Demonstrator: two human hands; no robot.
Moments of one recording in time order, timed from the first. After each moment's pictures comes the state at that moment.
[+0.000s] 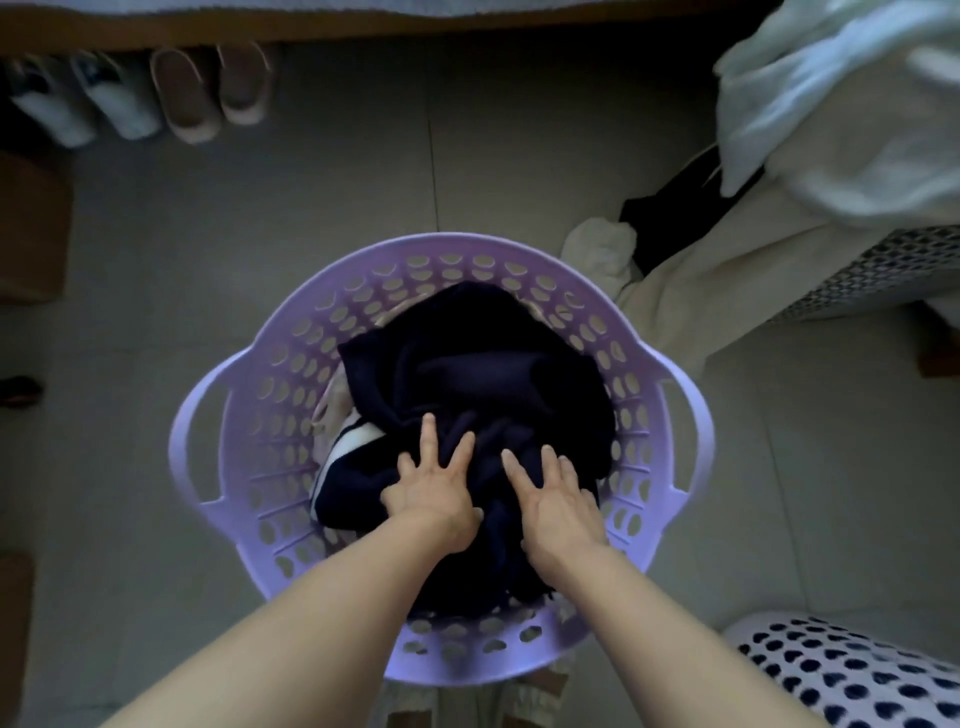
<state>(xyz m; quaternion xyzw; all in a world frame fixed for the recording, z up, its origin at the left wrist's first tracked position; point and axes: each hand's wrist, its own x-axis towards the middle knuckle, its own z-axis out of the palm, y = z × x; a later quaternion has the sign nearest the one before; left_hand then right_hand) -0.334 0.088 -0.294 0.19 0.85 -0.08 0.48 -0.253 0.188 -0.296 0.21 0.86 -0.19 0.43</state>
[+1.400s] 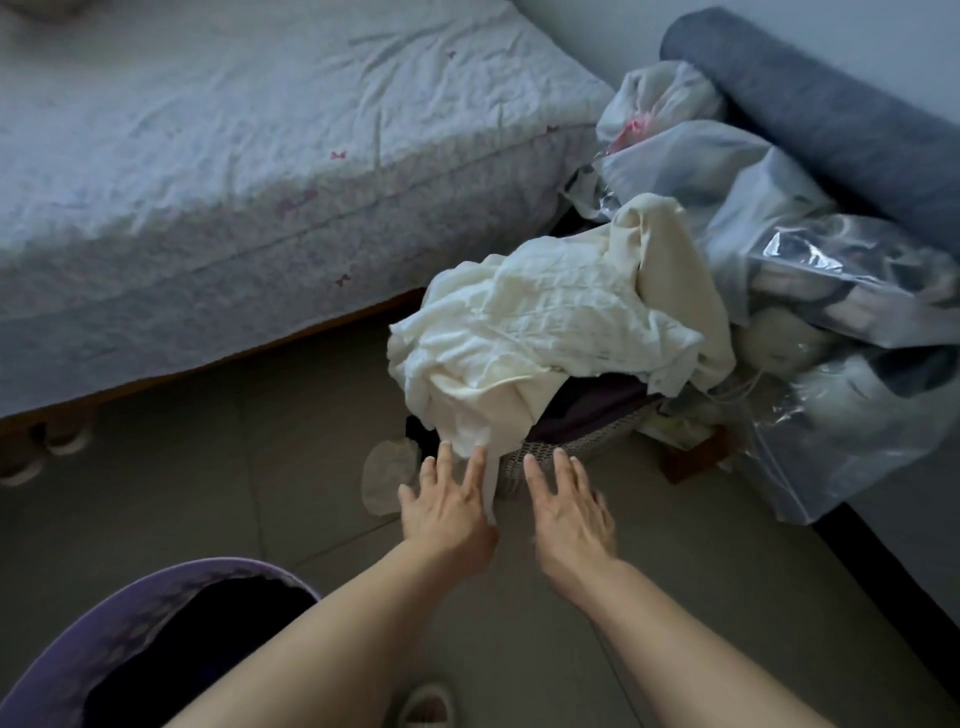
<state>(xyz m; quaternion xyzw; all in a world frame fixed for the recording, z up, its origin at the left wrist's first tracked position) -0.281 0.493 -0.080 0.38 0.87 -0.04 0.32 -0.179 0.568 -0.086 0.39 0.88 -0.20 0.18</state>
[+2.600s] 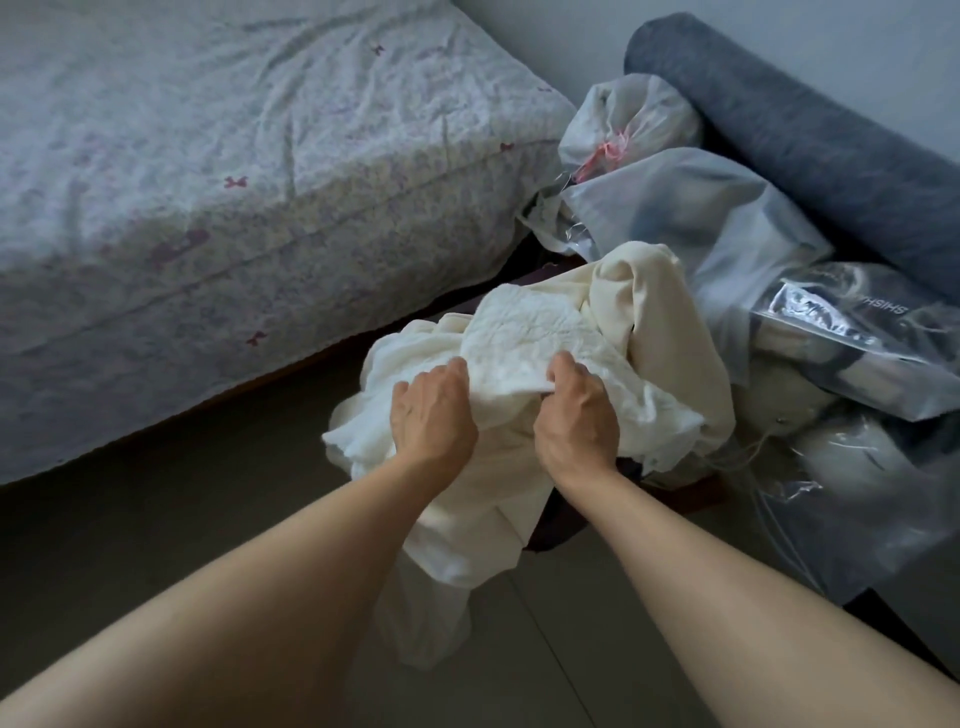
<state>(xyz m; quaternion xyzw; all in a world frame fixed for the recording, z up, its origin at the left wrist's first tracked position) -0.425 0.670 -0.086 0.42 0.88 0.17 0.14 -0.319 0.732 -0.074 0.54 0.82 -0.16 -0.12</state>
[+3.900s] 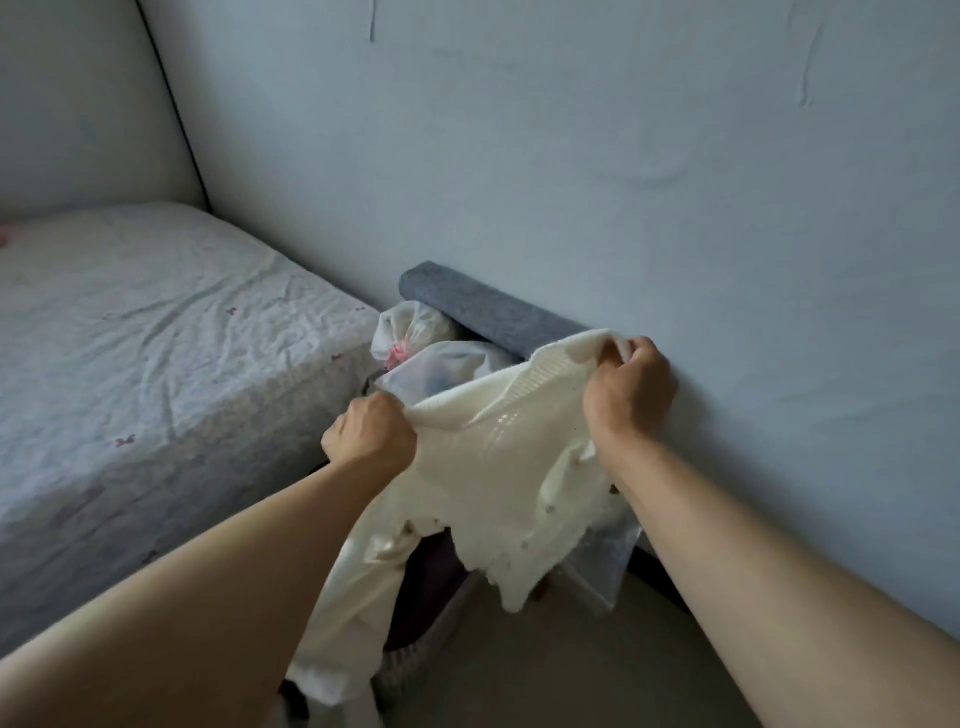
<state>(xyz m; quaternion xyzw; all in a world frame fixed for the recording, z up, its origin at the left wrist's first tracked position) -0.301 0.694 0.195 0.46 0.86 0.16 0.15 -0.117 0.743 0.246 0.71 0.51 -0.19 -0.45</state>
